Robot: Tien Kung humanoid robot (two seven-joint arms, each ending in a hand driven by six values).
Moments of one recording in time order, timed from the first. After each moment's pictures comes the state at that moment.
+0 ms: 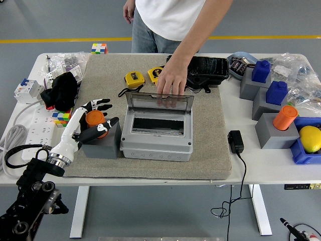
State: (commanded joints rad) left arm -0.06 0.05 -1.33 -1.29 1.45 0.01 -0.25; right arm 0.17 -0.10 1.23 0.18 -1.51 -0.12 0.01
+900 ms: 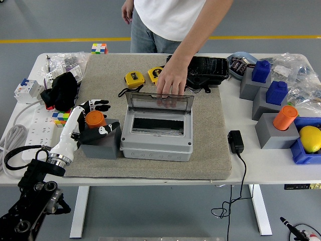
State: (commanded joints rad) left arm -0.06 0.05 -1.31 -1.27 1.42 0.07 -0.28; right arm 0.17 -0.10 1.24 0.18 -1.53 -0.12 0.01
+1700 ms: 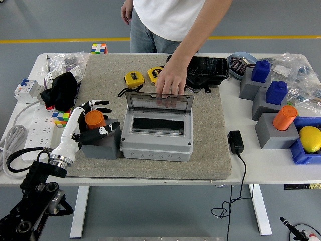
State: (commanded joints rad) left arm -0.06 0.04 -1.30 -1.27 1.38 0.08 -0.29; right arm 0.17 -0.10 1.25 0.18 -1.53 -0.12 0.01
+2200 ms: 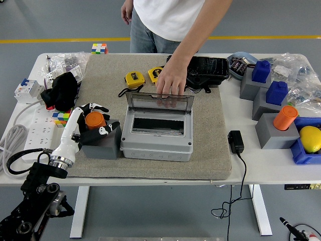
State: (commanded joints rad) left arm -0.05 0.04 -1.29 -1.26 1.37 0.10 -0.30; right arm 0.17 -0.10 1.24 0.18 -1.52 -0.12 0.01
